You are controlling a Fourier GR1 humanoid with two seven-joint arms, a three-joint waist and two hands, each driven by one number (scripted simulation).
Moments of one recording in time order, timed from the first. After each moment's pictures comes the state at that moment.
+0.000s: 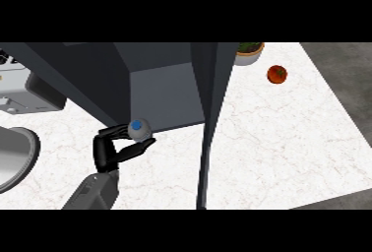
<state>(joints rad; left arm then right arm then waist) -0.32 0.14 -0.25 -0.78 0.56 0.60 -0.76 0.09 -0.41 -0.42 -2.12 -0.72 0.39 0.19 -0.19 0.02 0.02</state>
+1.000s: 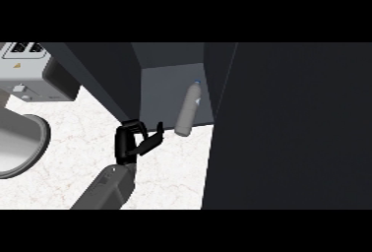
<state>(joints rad) -0.41 0.08 -0.35 -0.73 0.59 0.54 -0.67 0.09 -0.42 -0.43 -2.14 -0.70 0.39 0.20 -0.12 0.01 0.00</state>
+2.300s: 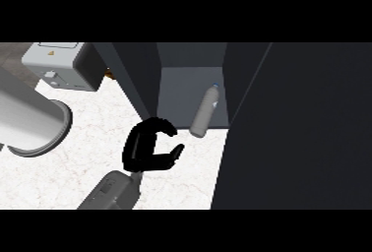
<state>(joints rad) -0.32 0.11 -0.47 -1.09 0.63 0.10 -0.61 0.28 -0.40 -0.41 -2.34 -0.79 0.43 0.31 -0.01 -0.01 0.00</state>
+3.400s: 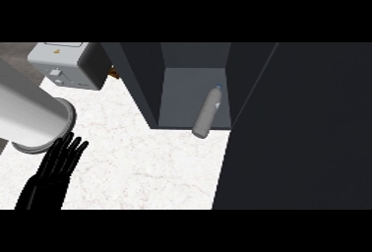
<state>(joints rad) 0.18 0.55 -0.33 -1.56 0.67 -0.06 -0.63 0.16 -0.38 0.08 -2.36 -0.77 0.31 0.40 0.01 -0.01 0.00</state>
